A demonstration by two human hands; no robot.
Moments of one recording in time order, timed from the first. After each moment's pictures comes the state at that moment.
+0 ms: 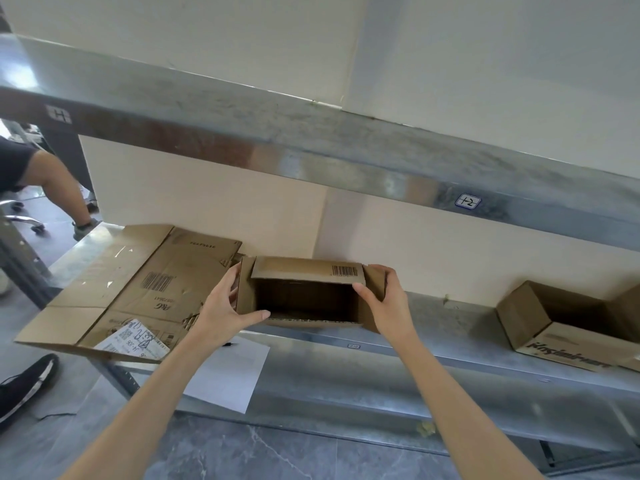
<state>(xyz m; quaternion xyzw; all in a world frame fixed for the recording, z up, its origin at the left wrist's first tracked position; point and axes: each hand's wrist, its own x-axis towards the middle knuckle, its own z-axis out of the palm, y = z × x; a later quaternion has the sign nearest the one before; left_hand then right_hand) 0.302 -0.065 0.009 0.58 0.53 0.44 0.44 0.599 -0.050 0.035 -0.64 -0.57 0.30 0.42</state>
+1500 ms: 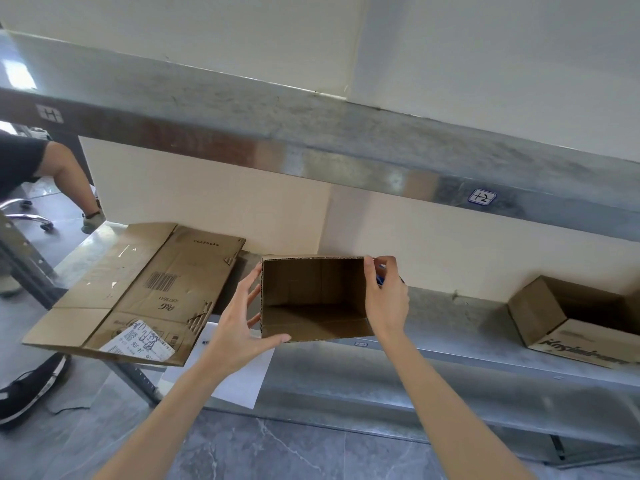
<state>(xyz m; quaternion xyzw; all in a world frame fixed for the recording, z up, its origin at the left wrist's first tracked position) 0.319 -0.088 0.001 0.65 0.50 0.42 0.39 0.564 -0.036 0.034 -0.74 -0.51 0.15 0.41</state>
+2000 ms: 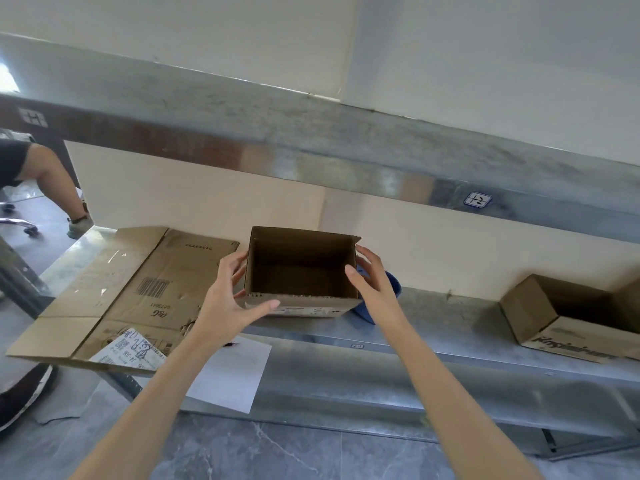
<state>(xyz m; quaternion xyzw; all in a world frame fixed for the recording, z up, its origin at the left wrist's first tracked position) 0.304 -0.047 0.012 0.63 0.50 0.46 0.38 0.573 -0.034 0.040 -0.60 -0.52 0.43 0.43</state>
